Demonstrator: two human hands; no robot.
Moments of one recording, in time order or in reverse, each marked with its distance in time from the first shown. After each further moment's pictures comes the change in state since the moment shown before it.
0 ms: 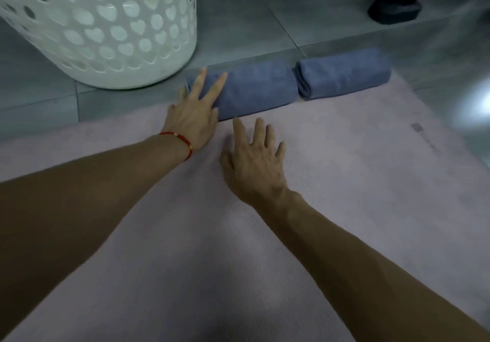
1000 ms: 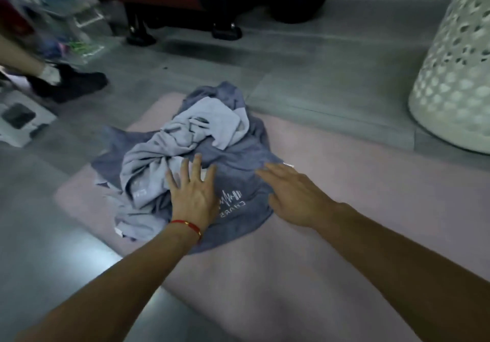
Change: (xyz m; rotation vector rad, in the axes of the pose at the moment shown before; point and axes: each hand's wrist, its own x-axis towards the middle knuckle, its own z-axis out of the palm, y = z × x) left_hand -0.609 -0.272 -0.187 0.491 0.254 -0.997; right_hand -0.207 -0.436 0.127 -0.139 -0.416 -1.202
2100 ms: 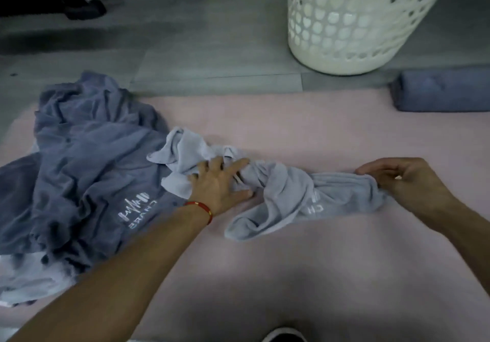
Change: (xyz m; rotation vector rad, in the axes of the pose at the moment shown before) left_hand 0.013 0.202 0.037 -0.305 -0.387 0.515; right_hand -0.290 0.159 -0.010 0.808 0.583 0.870
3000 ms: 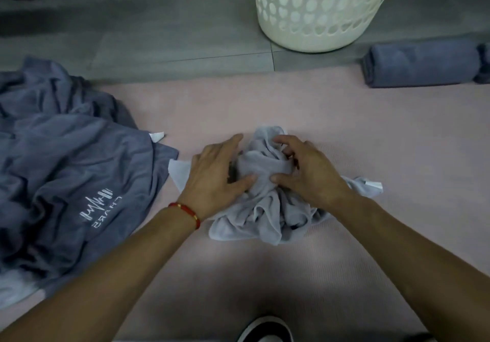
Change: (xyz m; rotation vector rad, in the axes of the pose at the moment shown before) left_hand -0.016 0.069 -0.016 -0.305 0.048 0.232; right_hand 0.009 -0.010 0.082 -0.298 -0.125 -0.301
